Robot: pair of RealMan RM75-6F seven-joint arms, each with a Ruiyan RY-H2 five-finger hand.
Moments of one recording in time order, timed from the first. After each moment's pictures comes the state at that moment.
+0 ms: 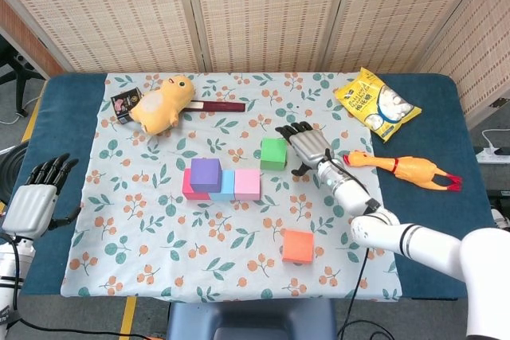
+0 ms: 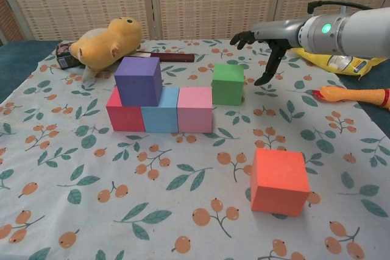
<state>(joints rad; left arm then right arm) -0.42 -1.01 0.01 -1.71 1.27 1.35 0.06 1.04 -1.49 0.21 -1.21 -0.83 0.58 -0.29</state>
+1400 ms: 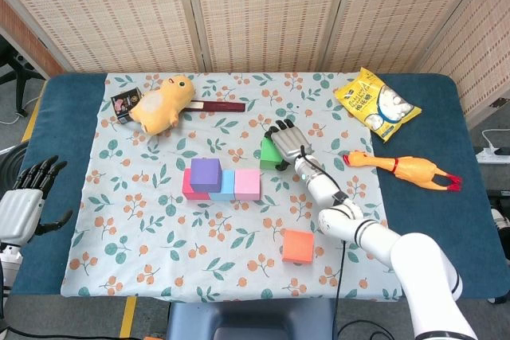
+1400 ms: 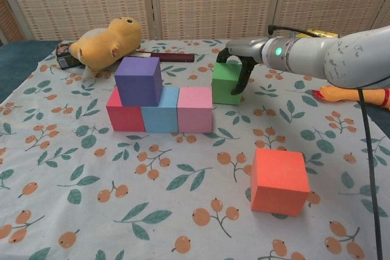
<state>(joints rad) -0.31 -0.99 -0.06 -1.69 1.36 1.33 -0.05 1.15 -1.79 0.24 -0.75 -0.92 0.49 -0.21</state>
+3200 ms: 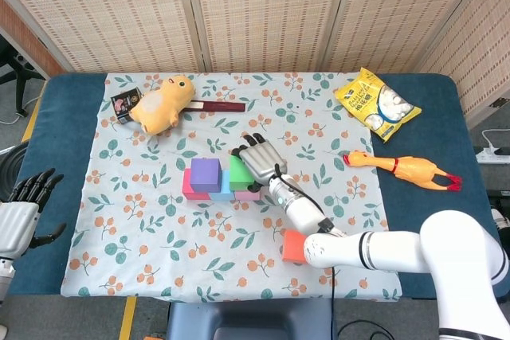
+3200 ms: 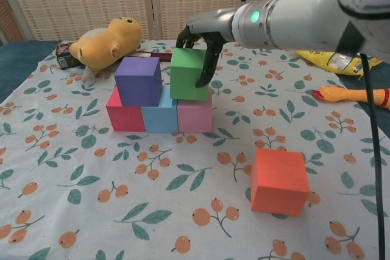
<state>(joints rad) -0.24 -1.00 -0.04 -1.62 1.46 1.34 -0.07 1.30 -1.50 0.19 -1.54 -0.39 0.84 -0.62</state>
